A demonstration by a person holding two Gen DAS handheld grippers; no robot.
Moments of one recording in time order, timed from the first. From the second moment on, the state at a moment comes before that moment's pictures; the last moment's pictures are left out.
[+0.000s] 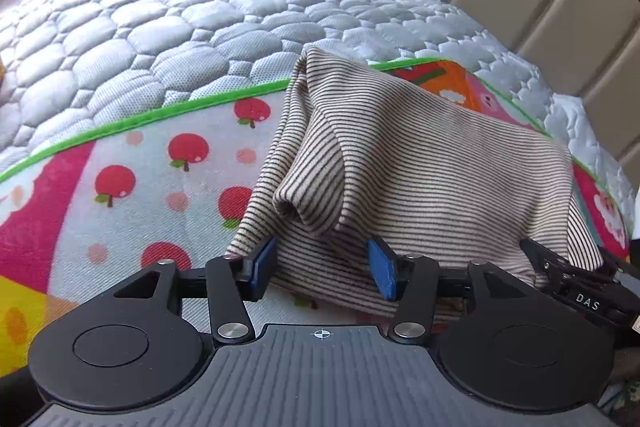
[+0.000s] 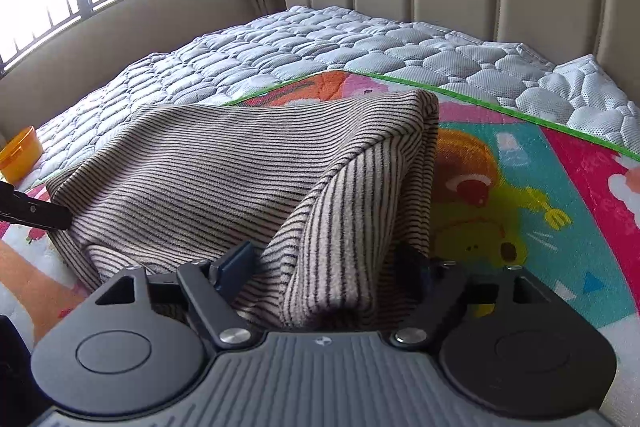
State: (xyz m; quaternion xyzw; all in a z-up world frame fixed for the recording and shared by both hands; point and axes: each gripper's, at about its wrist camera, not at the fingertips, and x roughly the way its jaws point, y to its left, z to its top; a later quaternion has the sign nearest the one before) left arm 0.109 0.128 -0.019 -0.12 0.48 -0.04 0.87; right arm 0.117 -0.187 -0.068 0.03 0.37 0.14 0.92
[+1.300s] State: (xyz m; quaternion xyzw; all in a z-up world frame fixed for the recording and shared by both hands) left arm 0.118 0.090 -0.042 -0.13 0.50 -0.07 0.85; right arm 0.116 -0.184 -0.071 -0.09 0.37 0.04 0.92
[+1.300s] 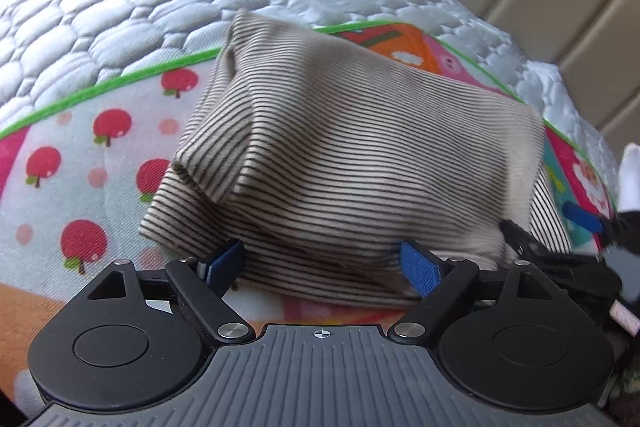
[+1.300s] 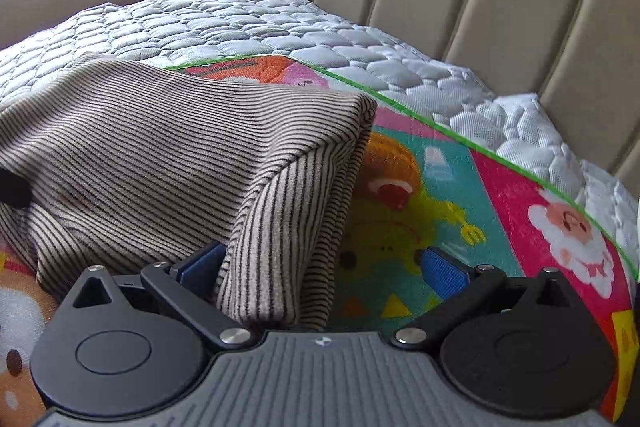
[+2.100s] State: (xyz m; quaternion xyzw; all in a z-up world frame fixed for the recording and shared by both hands) left arm 0.144 0.121 -0.055 -0.34 0.45 -0.17 0.81; right arm 0.236 -0.187 -0.065 -0.18 0.39 0.07 0.90
